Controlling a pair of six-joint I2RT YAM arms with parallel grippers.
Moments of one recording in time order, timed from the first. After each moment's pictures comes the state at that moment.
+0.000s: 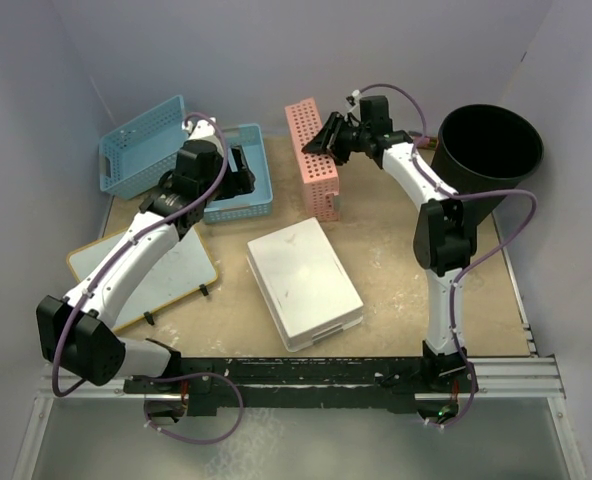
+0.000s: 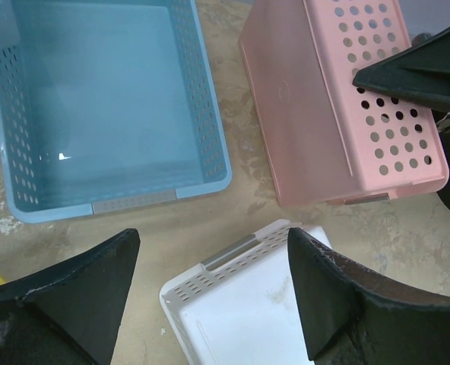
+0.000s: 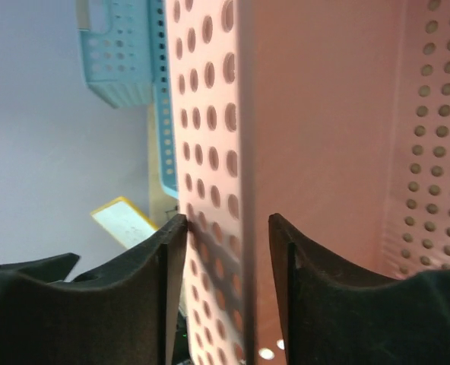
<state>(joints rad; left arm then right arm) -0.41 1.35 1.26 -0.40 -0.16 -0.47 0.28 2.19 1.98 -0.36 -0.60 0.78</state>
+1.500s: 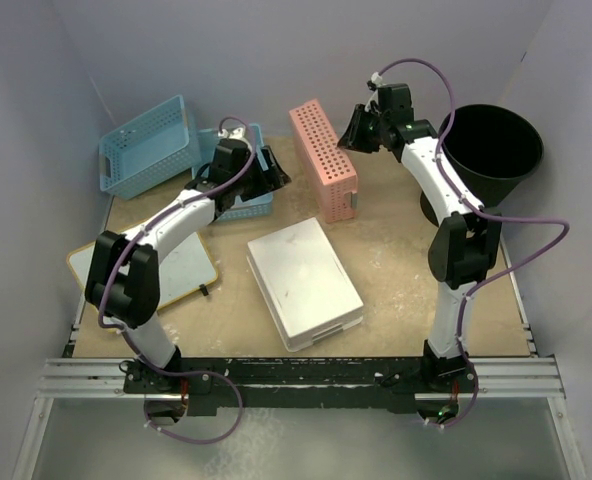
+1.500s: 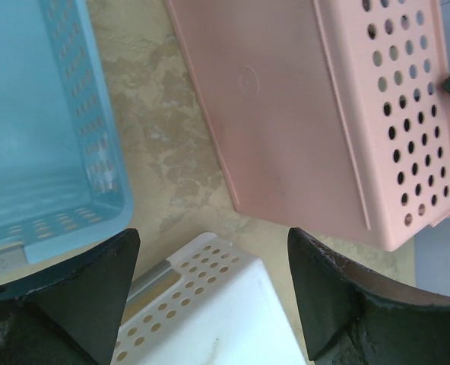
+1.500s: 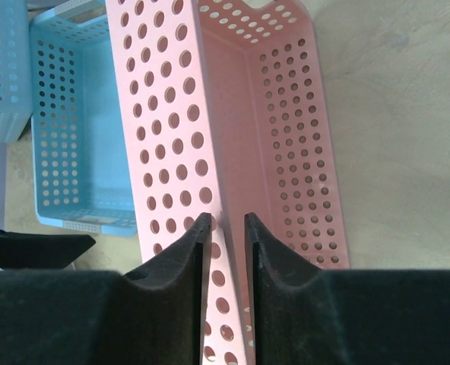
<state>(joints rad) -0.41 1.70 1.30 -0.14 0.10 -0.69 0.25 2.02 1.97 -0.58 -0.23 0.41</state>
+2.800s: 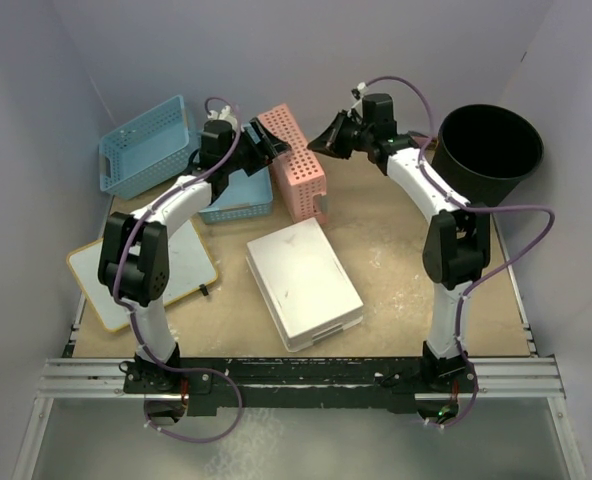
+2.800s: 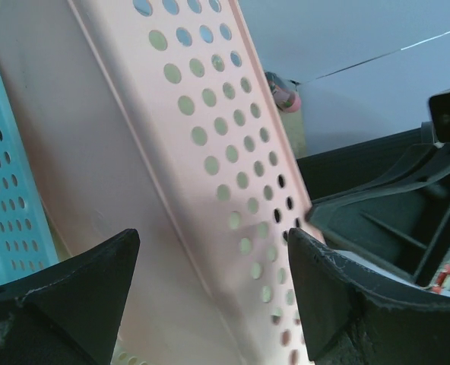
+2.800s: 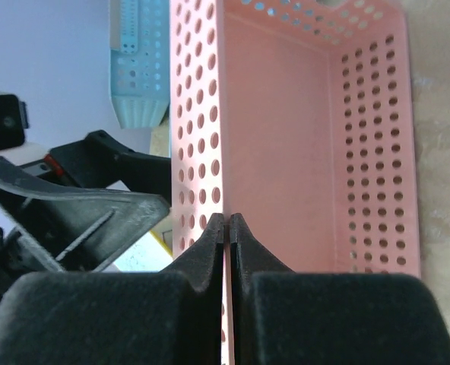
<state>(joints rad) -0.30 1.88 1.42 0.14 0.32 -0.86 0.30 2.03 1.85 -0.28 -0.46 0.76</state>
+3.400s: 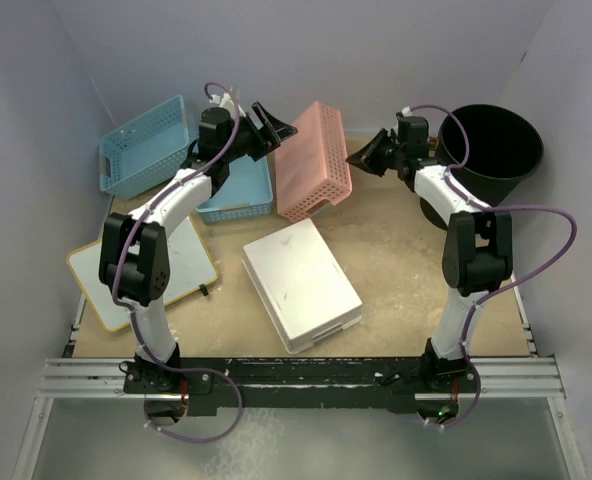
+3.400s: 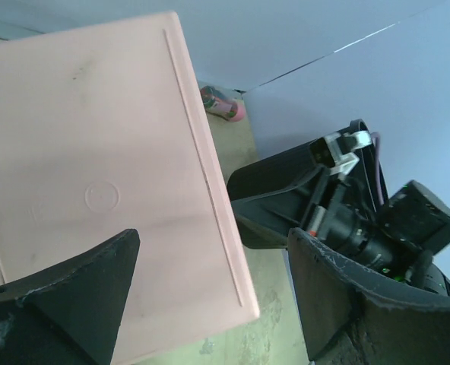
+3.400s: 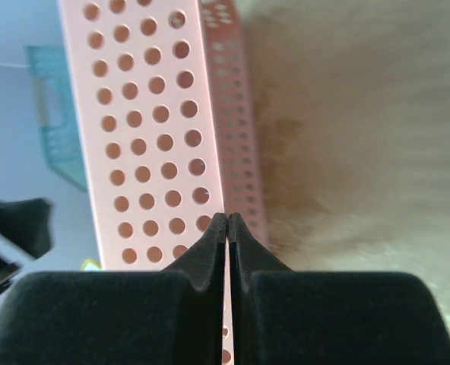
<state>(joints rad) -0.31 1.88 1.51 0.19 0.39 -0.91 0.15 1.92 1.51 -0.10 -0.42 0.84</state>
